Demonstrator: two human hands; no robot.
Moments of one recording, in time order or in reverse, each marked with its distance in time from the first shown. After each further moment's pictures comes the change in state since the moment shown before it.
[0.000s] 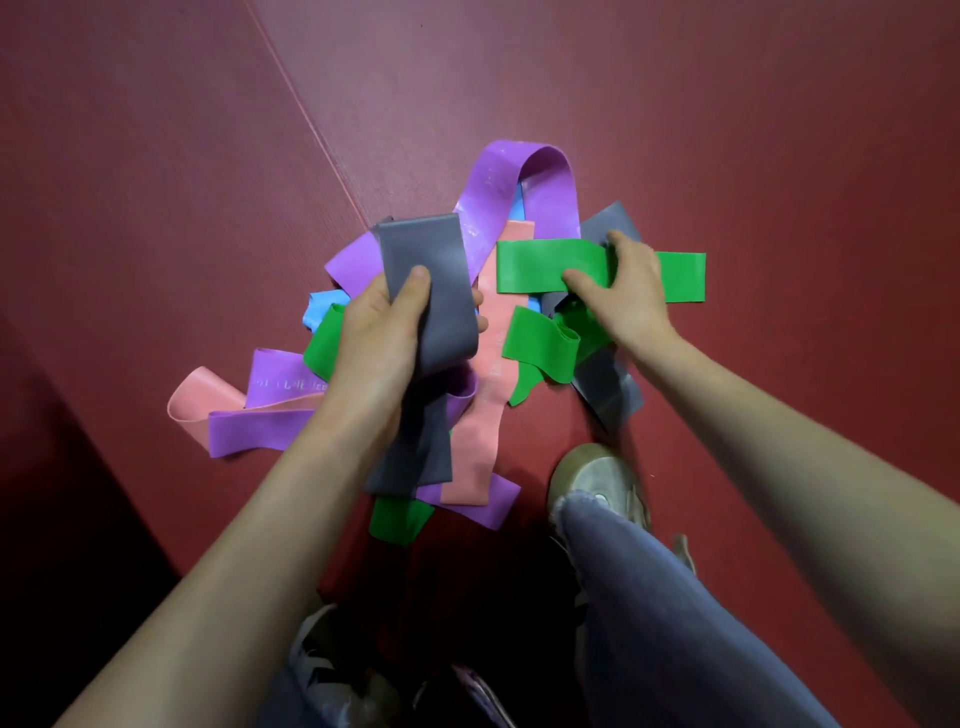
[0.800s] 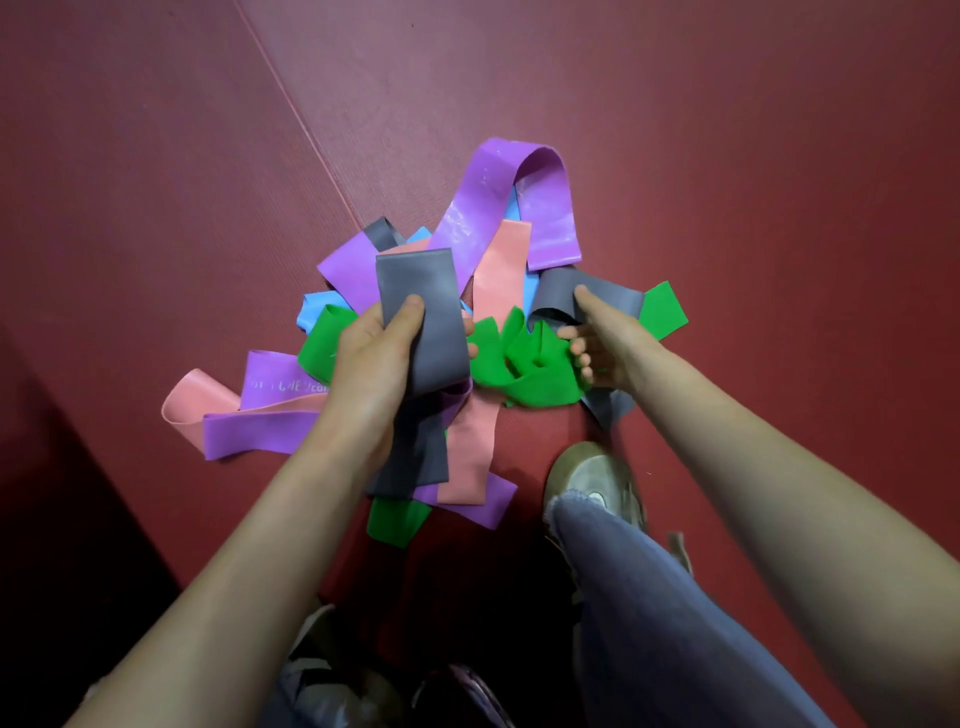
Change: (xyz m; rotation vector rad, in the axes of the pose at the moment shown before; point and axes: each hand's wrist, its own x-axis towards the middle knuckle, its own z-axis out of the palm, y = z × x) left_hand -0.003 -0.014 -0.005 -0.005 0.031 -0.066; right_hand -0.024 0.001 0.005 0.654 -0.442 0.793
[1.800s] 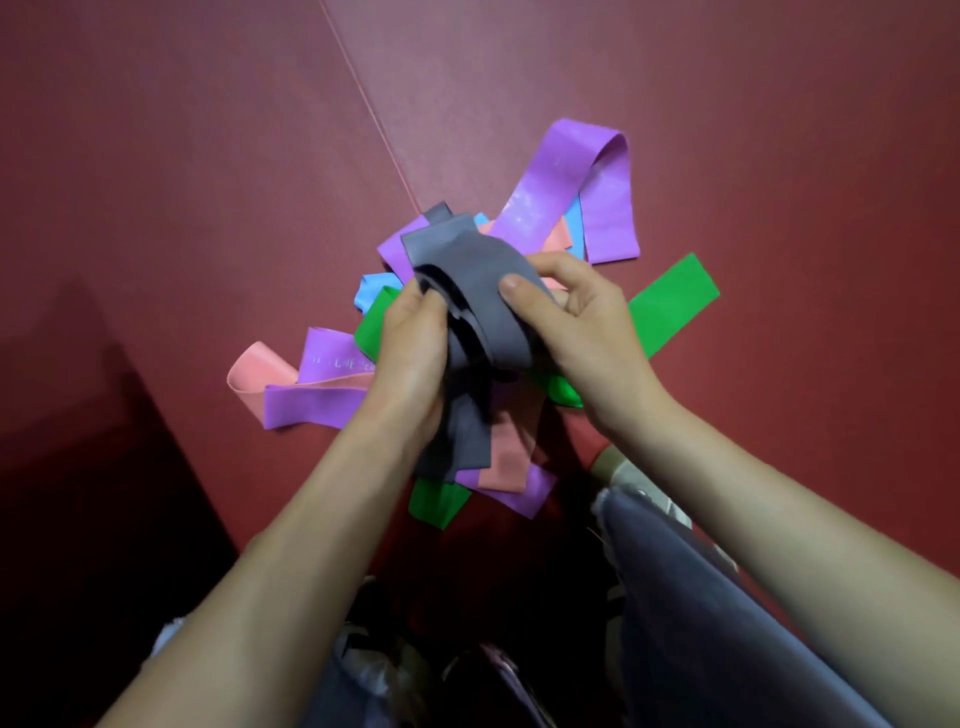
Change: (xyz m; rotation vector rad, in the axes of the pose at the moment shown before) left_hand 0.005 0.004 -0.007 -0.080 0.066 0.047; right_hand -0.118 -0.007 0.076 0.131 -0.353 -0.754
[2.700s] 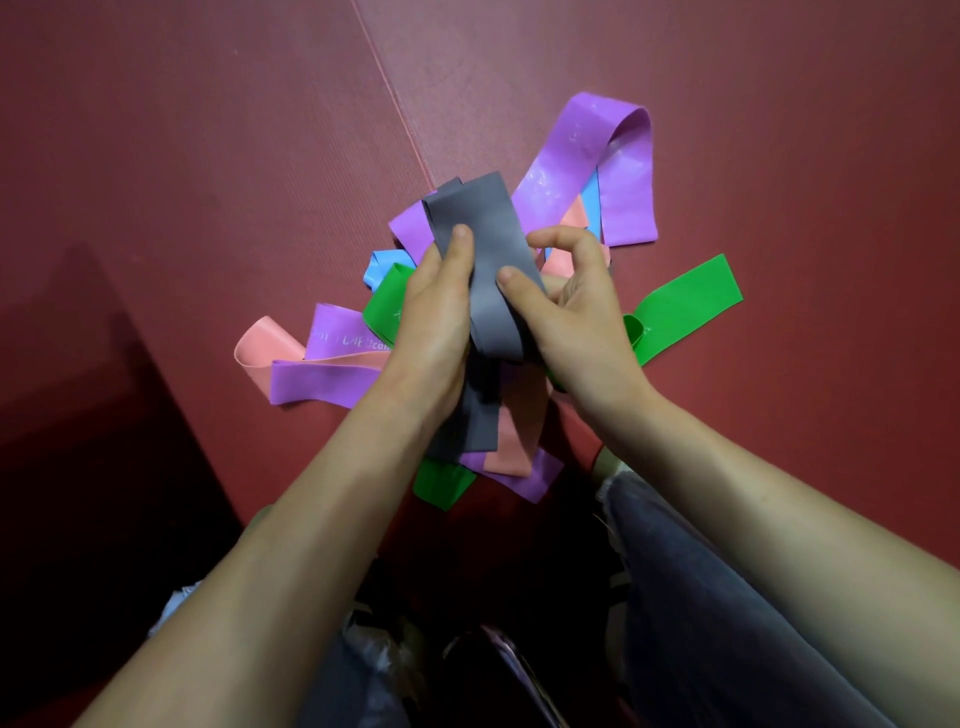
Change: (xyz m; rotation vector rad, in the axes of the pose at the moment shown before) left_hand -0.002 0.004 0.008 -0.004 -0.007 0.000; right_hand 0.005 0.020 0.010 0.040 0.053 -0.011
